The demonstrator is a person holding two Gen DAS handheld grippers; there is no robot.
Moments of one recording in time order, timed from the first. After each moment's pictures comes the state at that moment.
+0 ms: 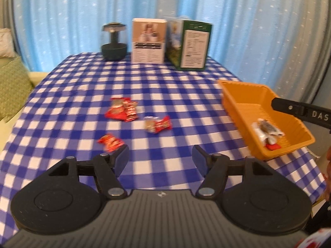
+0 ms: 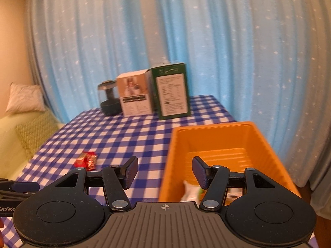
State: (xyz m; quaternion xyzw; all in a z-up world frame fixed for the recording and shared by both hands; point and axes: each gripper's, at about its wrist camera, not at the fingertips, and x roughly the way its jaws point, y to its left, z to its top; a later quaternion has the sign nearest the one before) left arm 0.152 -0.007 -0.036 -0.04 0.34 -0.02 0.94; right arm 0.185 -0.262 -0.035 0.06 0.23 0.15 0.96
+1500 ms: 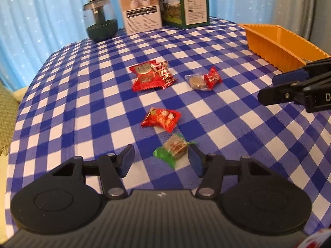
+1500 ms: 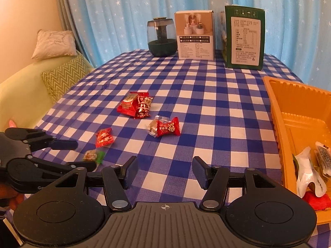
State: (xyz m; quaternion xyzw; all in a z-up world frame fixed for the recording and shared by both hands) left arm 0.207 0.080 -0.120 0.10 0.39 -0.10 0.91; right arm 0.225 -0.131 -0.105 0.01 0.35 0.26 0.90
